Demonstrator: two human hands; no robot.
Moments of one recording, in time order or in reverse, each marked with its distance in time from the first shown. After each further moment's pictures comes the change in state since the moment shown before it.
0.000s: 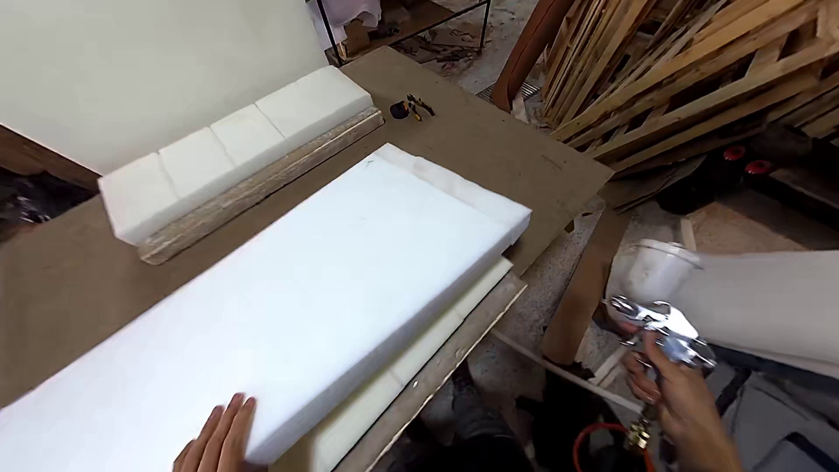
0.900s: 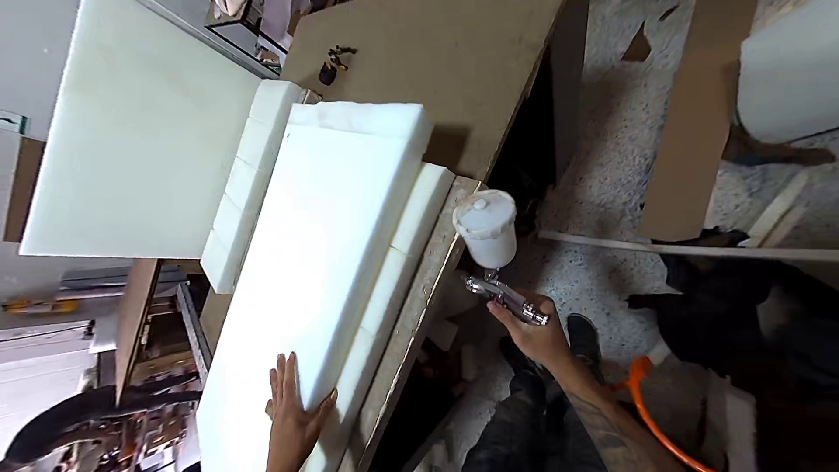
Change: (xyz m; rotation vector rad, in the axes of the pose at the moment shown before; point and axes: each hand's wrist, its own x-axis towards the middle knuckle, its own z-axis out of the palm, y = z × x) left_hand 0.002 0.020 0.047 0.097 -0.294 0.004; right_hand -0.032 0.228 0.081 0.048 -0.198 -0.450
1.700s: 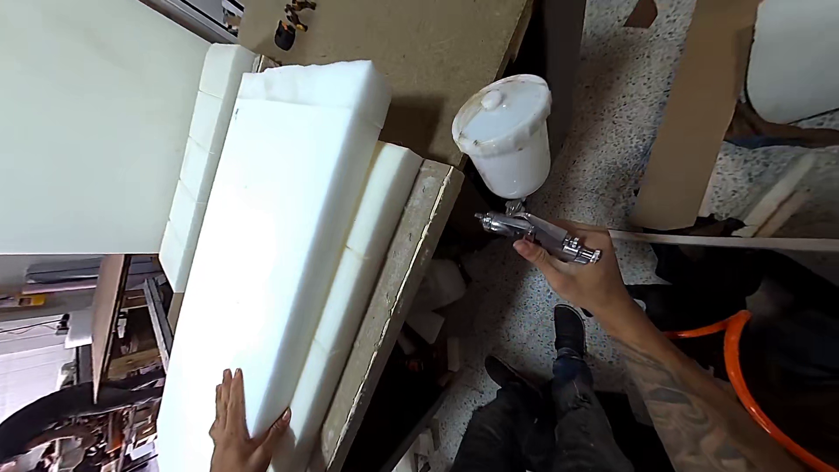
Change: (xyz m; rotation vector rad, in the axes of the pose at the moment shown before) left_hand -0.001 -0.012 0.006 -0.022 -0.050 0.055; right_hand 0.109 -0.011 -0.092 -0.220 -0.013 -0.318
